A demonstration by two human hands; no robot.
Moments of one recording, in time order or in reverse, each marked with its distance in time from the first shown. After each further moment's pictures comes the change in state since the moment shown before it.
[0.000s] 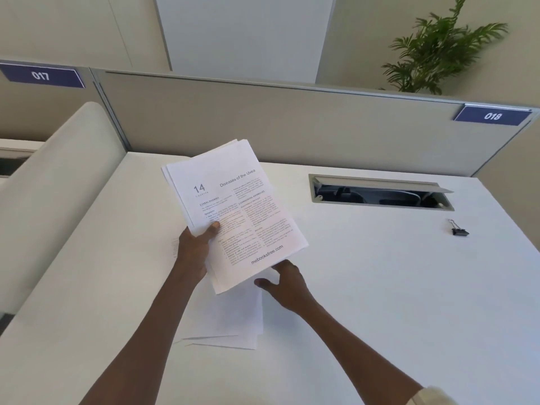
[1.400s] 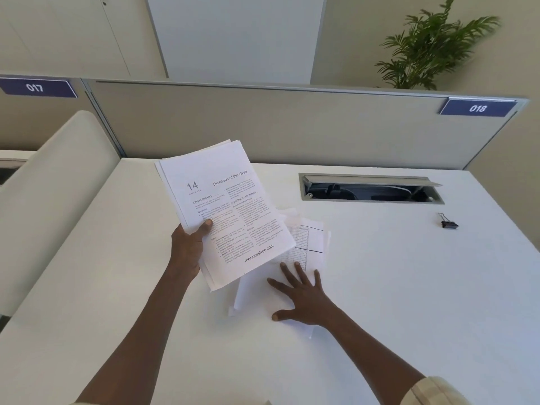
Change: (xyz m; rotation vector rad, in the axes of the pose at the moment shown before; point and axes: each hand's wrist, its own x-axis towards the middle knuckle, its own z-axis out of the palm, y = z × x) left_hand -0.019 0.007 0.026 0.086 0.075 0.109; right_hand -0.019 0.106 -0.018 -0.677 -0.295 -0.159
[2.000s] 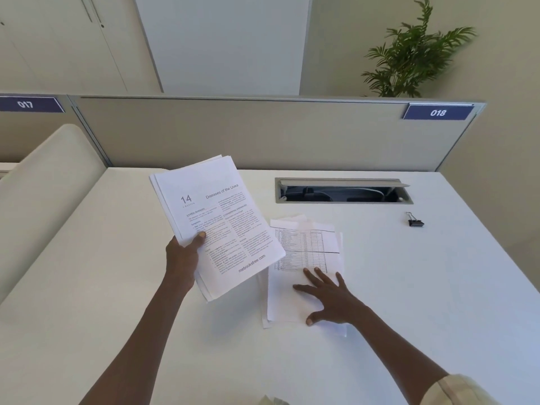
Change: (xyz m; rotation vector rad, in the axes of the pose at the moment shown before) left_hand -0.061 -0.019 0.053 0.071 0.048 0.020; right_hand -0.089 0.119 -0.020 0.019 -0.077 0.039
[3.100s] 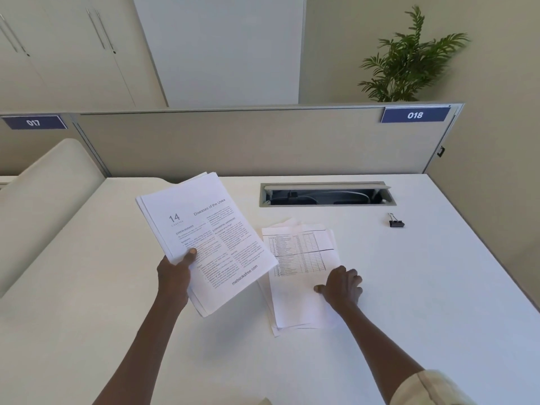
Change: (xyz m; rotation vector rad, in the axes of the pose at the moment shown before) left_hand -0.061 -0.030 0.036 -0.054 0.087 0.003; right_hand -0.022 0.042 -0.012 0.276 0.393 0.825
